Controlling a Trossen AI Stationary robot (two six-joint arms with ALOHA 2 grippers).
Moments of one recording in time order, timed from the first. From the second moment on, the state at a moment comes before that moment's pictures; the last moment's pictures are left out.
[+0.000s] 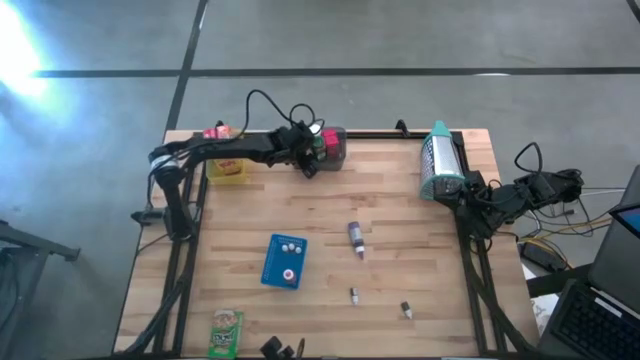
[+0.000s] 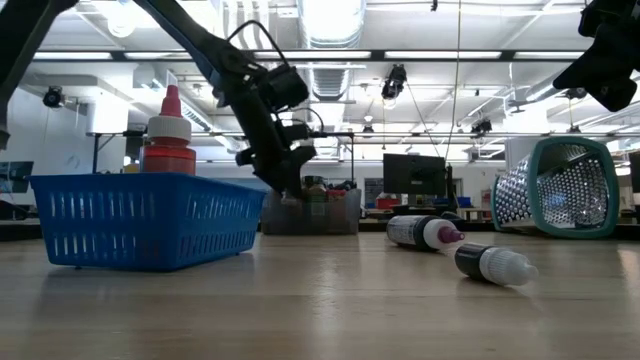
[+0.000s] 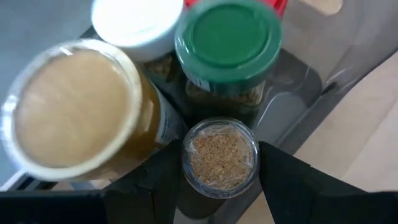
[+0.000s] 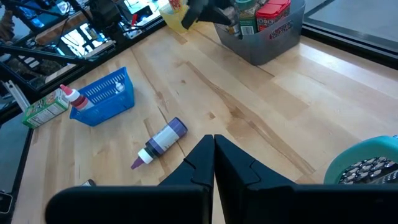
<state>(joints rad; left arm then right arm) 0.50 1.80 1.22 -0.29 -0.25 -0.11 0.38 0.15 0.57 -0.97 0.58 0.76</state>
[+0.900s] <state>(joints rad) 0.52 1.86 1.23 -0.25 -0.20 -0.12 0.38 0.15 0.57 -0.97 0.58 0.76</state>
